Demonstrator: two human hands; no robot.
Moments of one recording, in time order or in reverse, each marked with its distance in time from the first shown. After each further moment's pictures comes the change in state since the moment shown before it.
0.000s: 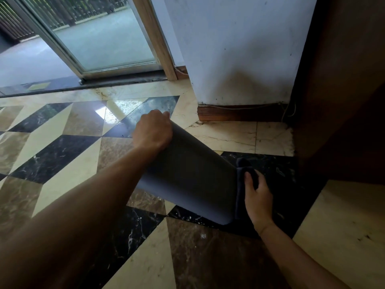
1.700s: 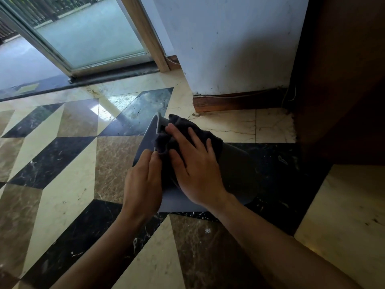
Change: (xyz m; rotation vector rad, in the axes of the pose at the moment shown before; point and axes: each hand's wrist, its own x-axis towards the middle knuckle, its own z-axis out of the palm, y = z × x) left_hand -0.109 -0.037 -0.007 -0.571 -0.070 0.197; right_hand -0.044 -0.141 0.065 -0.224 -0.296 -0.654
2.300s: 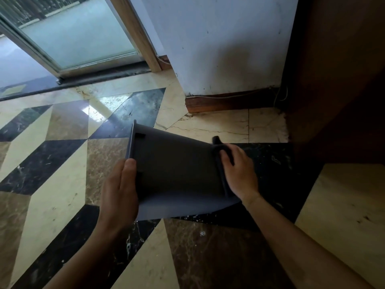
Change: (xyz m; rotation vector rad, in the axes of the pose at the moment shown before) left_hand -0.004 -0.010 -0.009 0.000 0.109 -0.118; right_hand -0.012 0.130 -0.023 -0.008 0.077 0.531
